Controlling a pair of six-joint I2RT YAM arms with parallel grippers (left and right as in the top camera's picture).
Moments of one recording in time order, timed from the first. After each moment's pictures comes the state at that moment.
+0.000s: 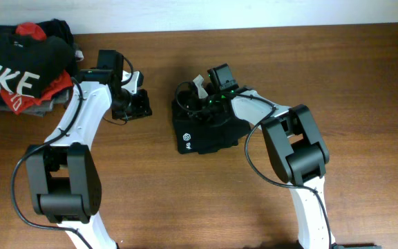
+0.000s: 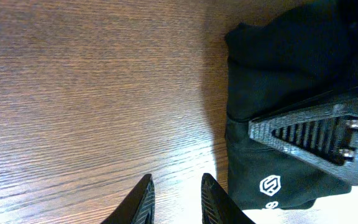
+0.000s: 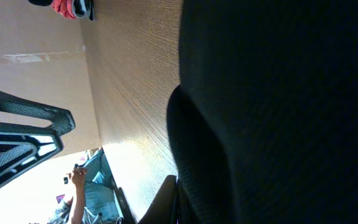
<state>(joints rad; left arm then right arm) -0.06 1.98 1.55 -0.94 0.33 -0.13 0.40 2.34 1.59 -0.26 -0.97 0.60</state>
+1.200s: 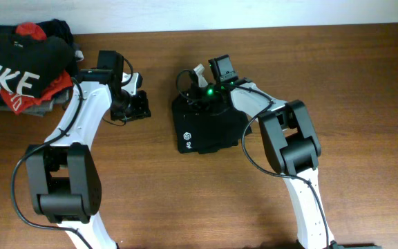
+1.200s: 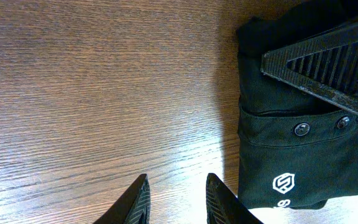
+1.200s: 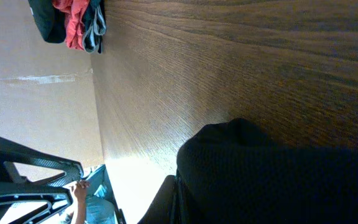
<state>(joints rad) -0.06 1.98 1.55 -0.96 0.30 -0.13 0.36 2.47 1.76 -0.24 -0.98 0.63</state>
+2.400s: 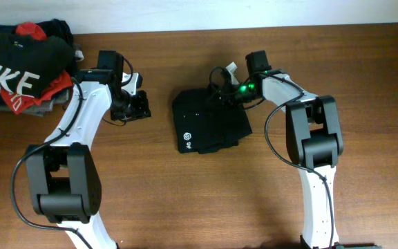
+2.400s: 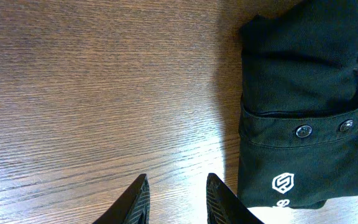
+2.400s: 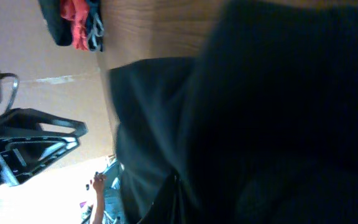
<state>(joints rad) -0.06 1.98 1.55 -0.96 0.30 -0.13 0.17 2.46 1.75 -0.54 -1.10 0.37</state>
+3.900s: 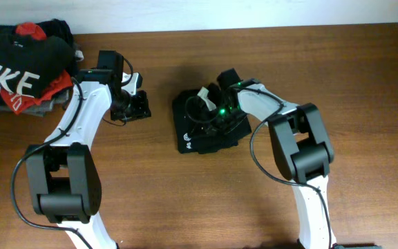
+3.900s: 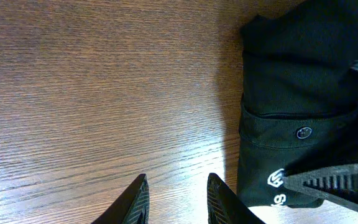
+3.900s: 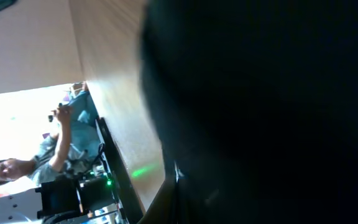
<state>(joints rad) -0.06 1.98 1.55 -0.96 0.30 -0.13 0.36 2.36 1.63 -0.80 -1.06 0.06</state>
